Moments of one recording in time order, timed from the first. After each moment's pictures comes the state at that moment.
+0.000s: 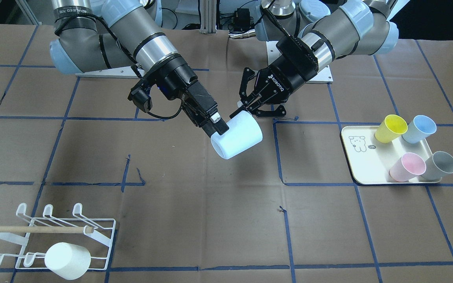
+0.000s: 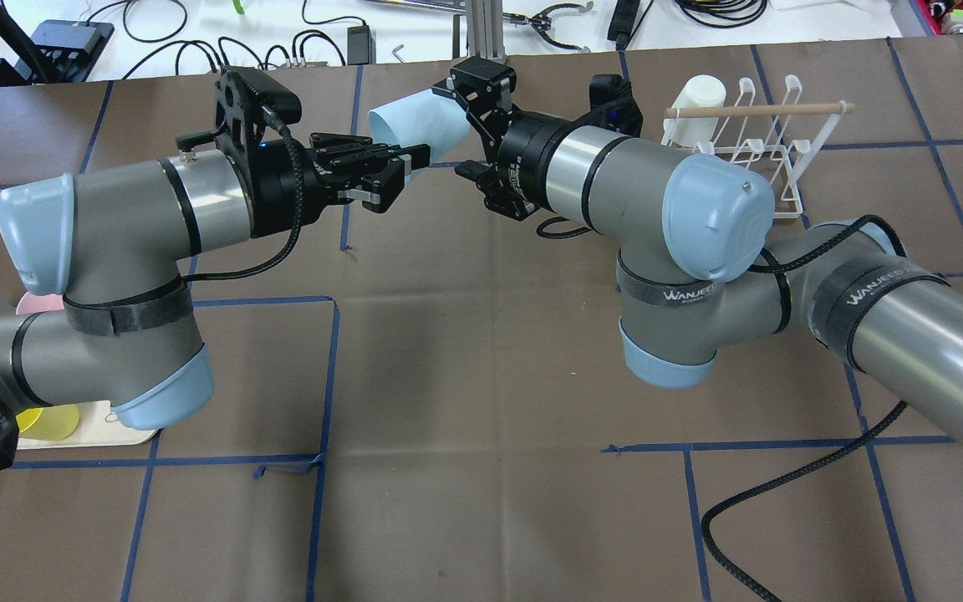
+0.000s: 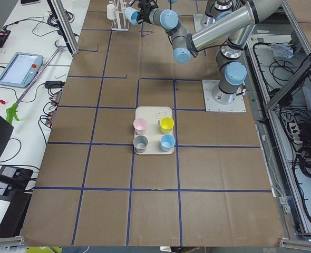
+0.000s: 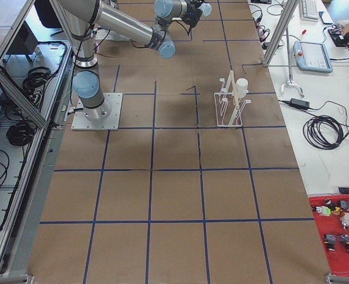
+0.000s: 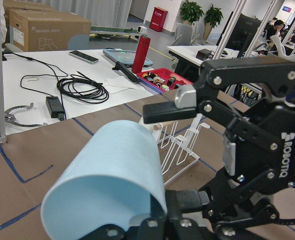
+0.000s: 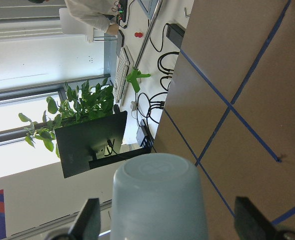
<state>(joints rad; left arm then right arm) -1.50 -1.58 -2.16 -0.14 0.64 0.31 1.82 -1.37 2.00 -3.31 -1.09 1.51</state>
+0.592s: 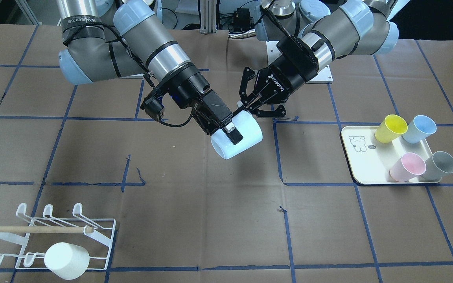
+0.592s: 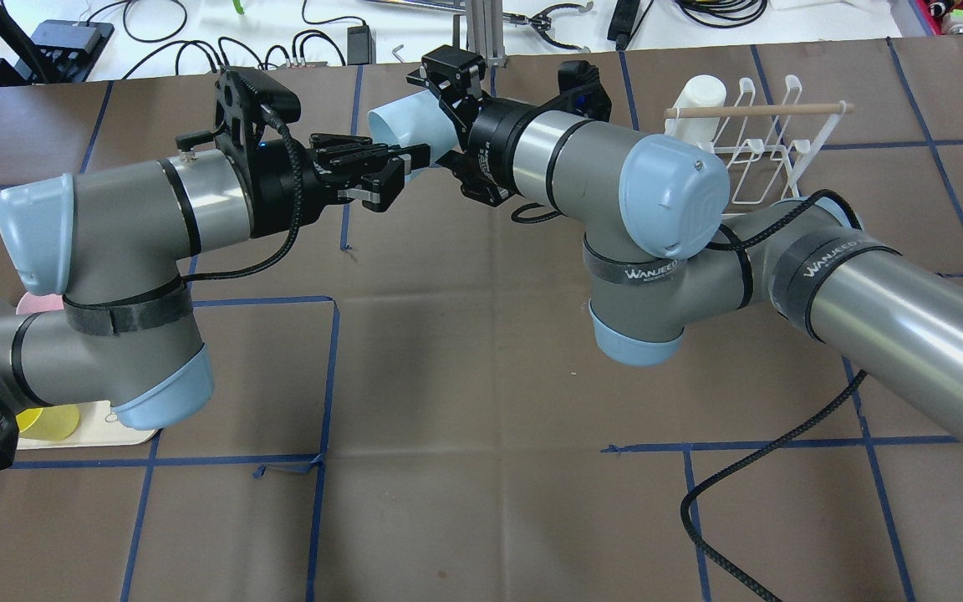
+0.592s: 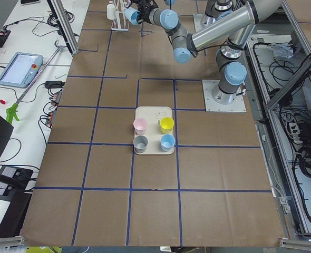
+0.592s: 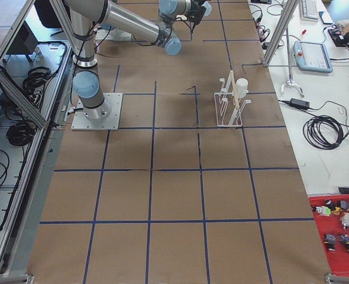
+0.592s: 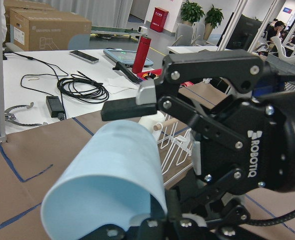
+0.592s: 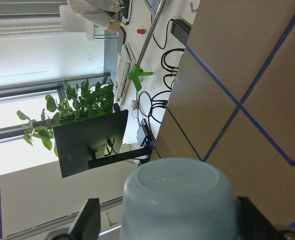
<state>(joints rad) -1.50 -1.58 -2.16 -0.14 0.64 0.29 1.86 -1.30 1.92 -3.30 -1.13 1.52</state>
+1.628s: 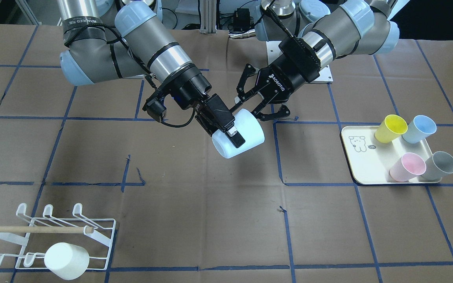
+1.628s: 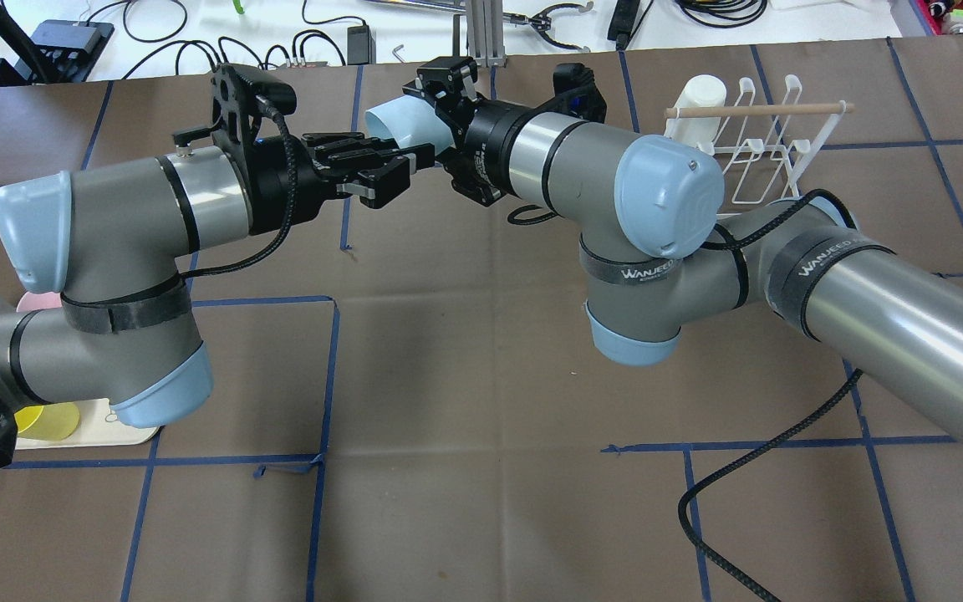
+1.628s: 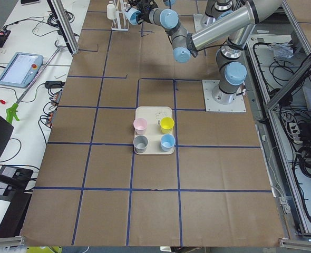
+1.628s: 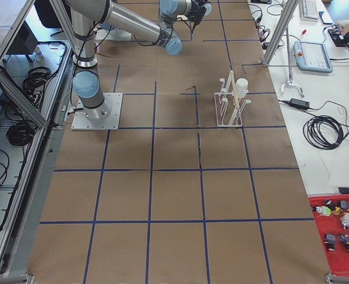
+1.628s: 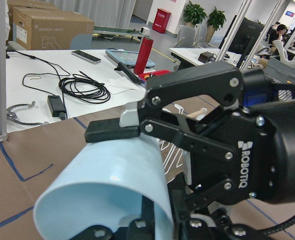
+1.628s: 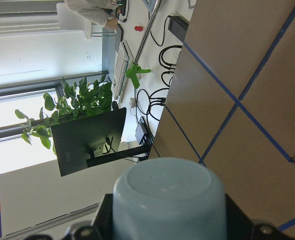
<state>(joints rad) -1.50 -1.58 -2.16 -0.13 0.65 0.21 1.86 -1.30 1.92 -3.30 -1.12 1.52</state>
